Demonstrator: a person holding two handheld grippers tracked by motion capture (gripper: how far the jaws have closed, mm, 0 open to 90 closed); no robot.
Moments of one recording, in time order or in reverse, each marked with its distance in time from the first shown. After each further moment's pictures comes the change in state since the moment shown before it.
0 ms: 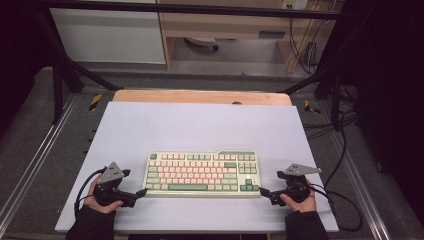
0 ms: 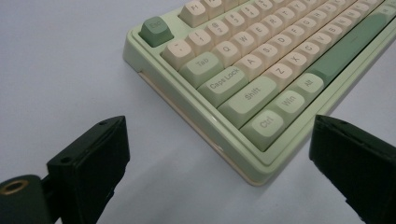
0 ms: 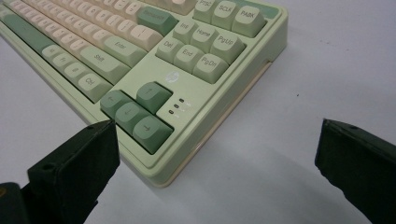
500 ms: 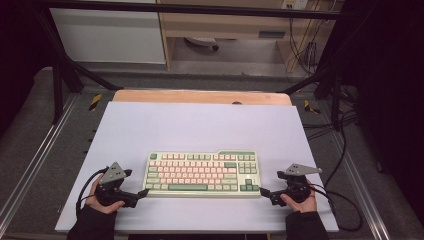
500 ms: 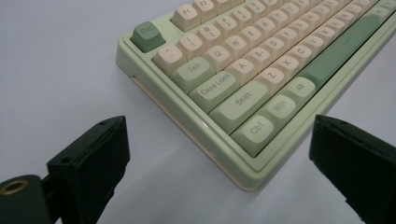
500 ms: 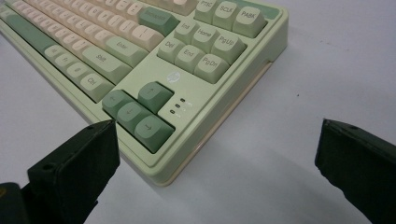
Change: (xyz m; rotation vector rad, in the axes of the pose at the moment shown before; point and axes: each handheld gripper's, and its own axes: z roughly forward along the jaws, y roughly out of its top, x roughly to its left) left arm -0.006 0.005 0.001 0.003 0.001 0.011; right arm 0.000 0.000 -0.001 0.000 0.005 0.002
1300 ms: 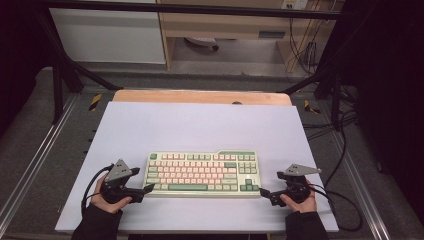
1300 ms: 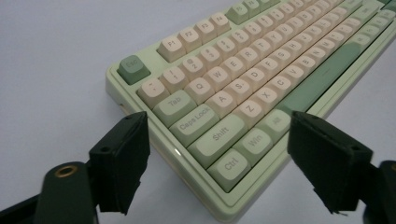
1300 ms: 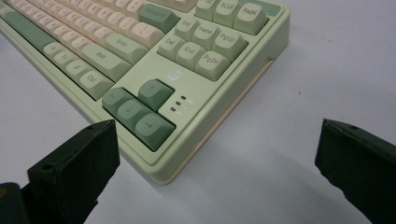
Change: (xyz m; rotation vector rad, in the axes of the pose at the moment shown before) left arm -0.015 0.021 0.001 -0.016 0.004 -0.005; right arm 0.001 -0.001 0.001 0.006 -0.004 -0.007
